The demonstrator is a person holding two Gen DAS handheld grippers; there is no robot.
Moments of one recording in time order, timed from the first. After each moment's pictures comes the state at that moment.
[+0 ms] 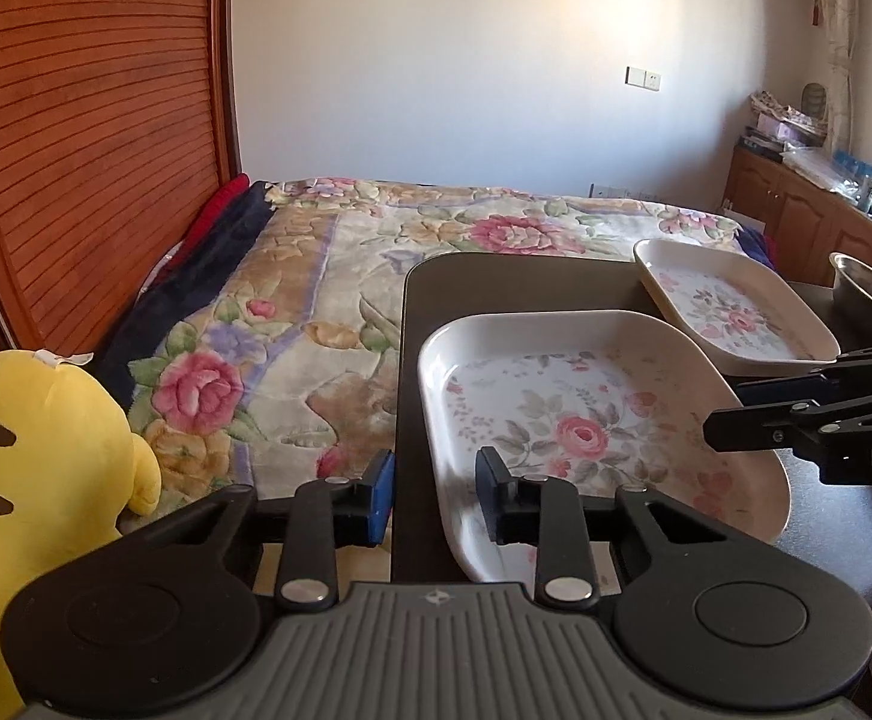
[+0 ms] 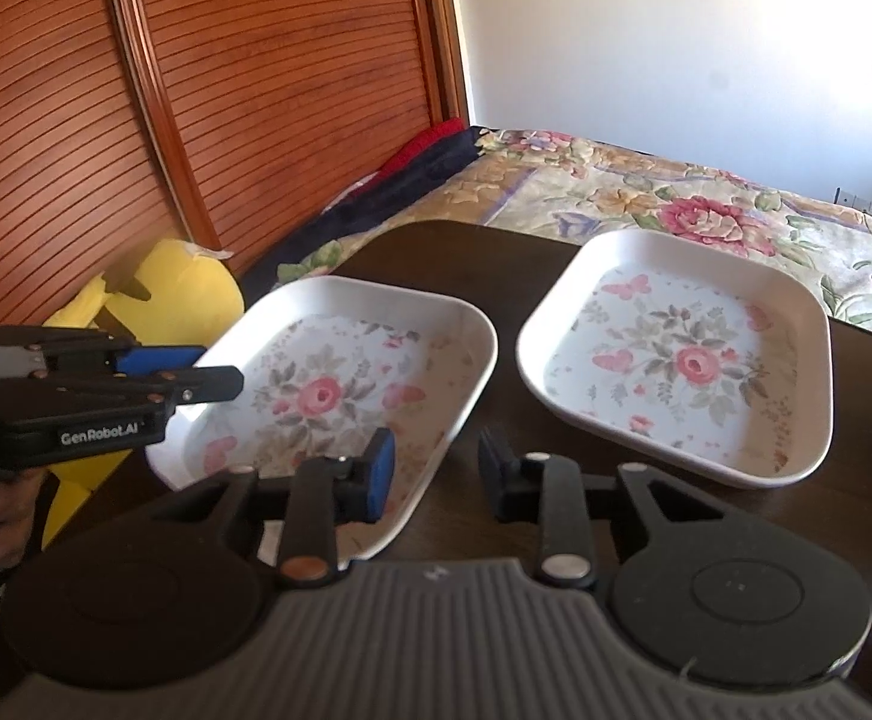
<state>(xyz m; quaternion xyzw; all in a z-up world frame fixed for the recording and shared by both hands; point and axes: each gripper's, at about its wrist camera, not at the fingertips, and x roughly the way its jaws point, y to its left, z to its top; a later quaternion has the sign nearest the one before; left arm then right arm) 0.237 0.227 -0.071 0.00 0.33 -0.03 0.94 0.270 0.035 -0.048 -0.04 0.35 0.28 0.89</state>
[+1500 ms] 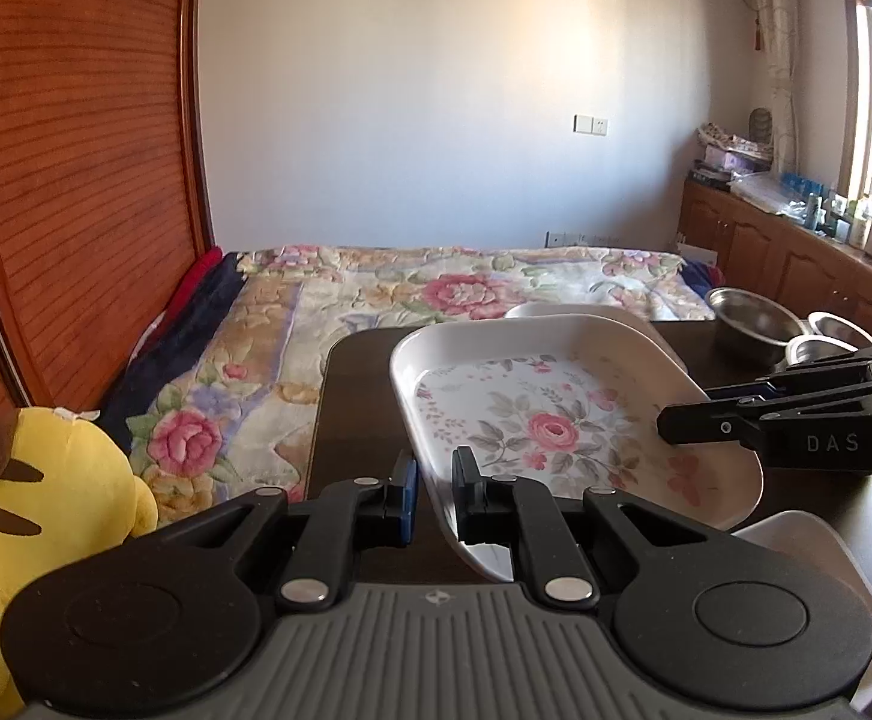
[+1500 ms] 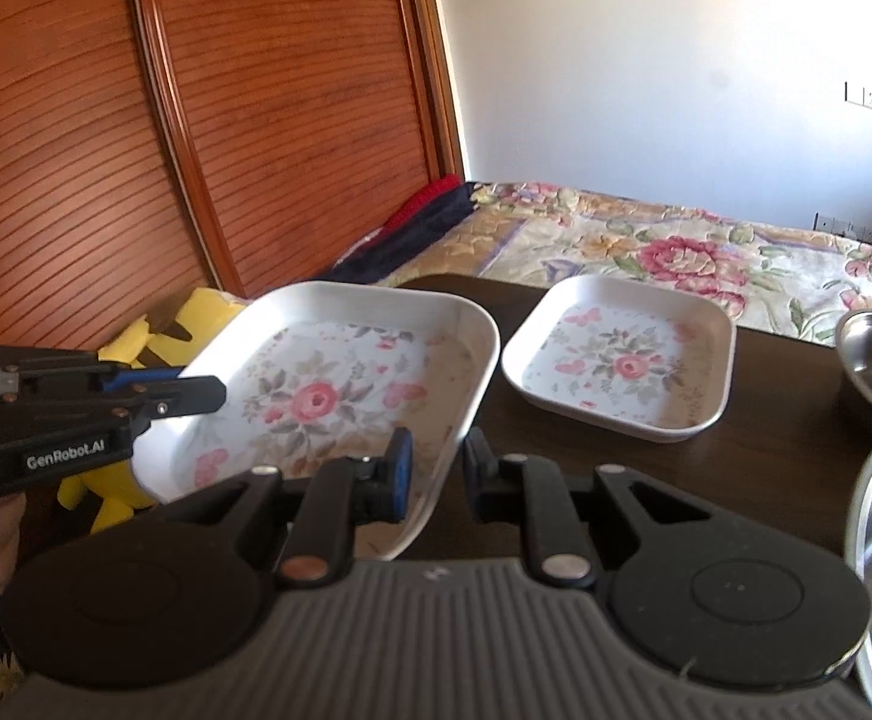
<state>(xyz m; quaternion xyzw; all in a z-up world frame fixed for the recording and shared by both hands) 0.154 0.177 -0.007 0.02 0.27 -0.06 0.96 0.203 -0.016 -0.005 -0.01 0.30 0.28 0.91</state>
